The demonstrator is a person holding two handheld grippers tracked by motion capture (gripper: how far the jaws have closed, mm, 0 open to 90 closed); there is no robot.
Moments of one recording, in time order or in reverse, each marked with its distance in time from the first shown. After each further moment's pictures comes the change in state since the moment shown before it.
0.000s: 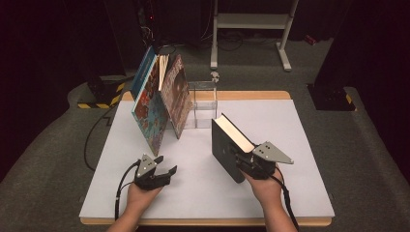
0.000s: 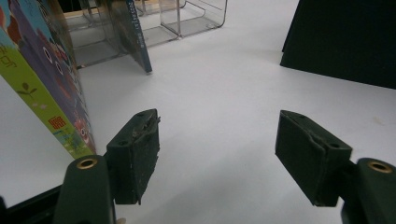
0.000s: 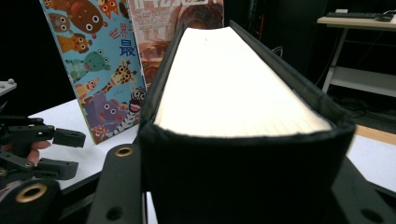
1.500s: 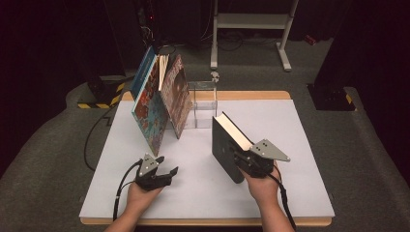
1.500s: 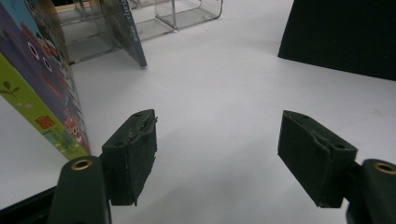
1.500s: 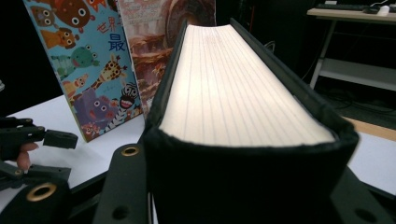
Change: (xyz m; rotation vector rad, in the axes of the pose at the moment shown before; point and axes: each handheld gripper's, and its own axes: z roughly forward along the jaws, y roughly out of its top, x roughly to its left) left arm -0.001 0.000 0.003 0.029 -0.006 0.008; right arm 0.006 0.009 0.004 0.035 -0.053 -0.002
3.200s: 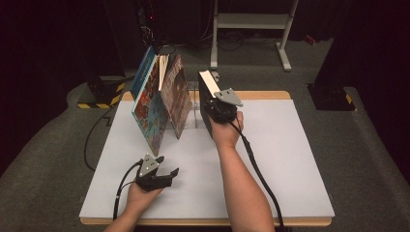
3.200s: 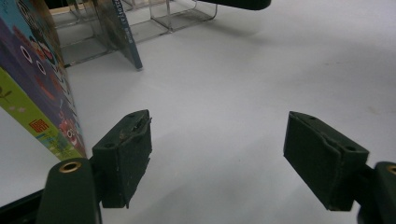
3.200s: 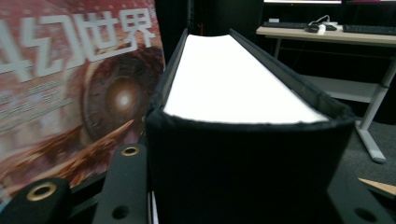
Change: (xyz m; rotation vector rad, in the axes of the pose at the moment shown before) left arm -0.001 -0.001 0.000 -0.001 -0.015 0.009; right arm -0.001 0.071 0.162 -0.050 -0.234 0.049
